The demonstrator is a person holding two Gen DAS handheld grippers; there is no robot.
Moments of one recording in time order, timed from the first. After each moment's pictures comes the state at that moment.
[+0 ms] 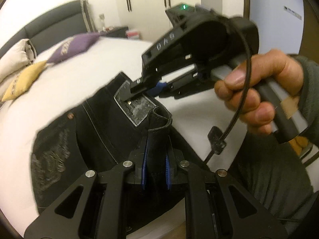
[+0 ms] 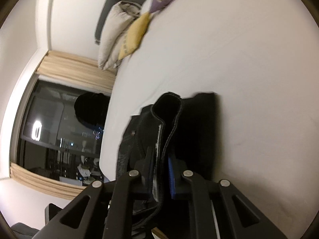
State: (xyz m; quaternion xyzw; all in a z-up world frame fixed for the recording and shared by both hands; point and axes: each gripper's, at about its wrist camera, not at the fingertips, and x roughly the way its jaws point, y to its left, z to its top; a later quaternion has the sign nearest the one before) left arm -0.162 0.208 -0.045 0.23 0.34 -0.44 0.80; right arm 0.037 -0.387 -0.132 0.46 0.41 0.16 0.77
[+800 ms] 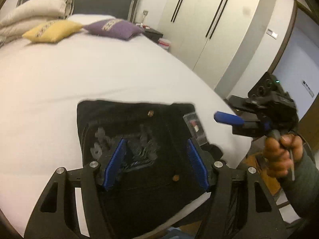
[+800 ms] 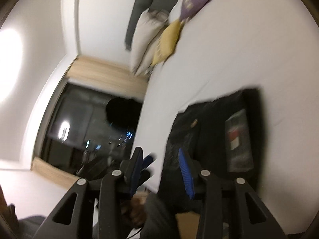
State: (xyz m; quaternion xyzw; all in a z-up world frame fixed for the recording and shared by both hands) left arm -0.170 0.470 0.029 0.01 0.40 -0.40 0.82; right arm 0.002 -0.353 -0.086 0.49 0.33 0.26 0.76
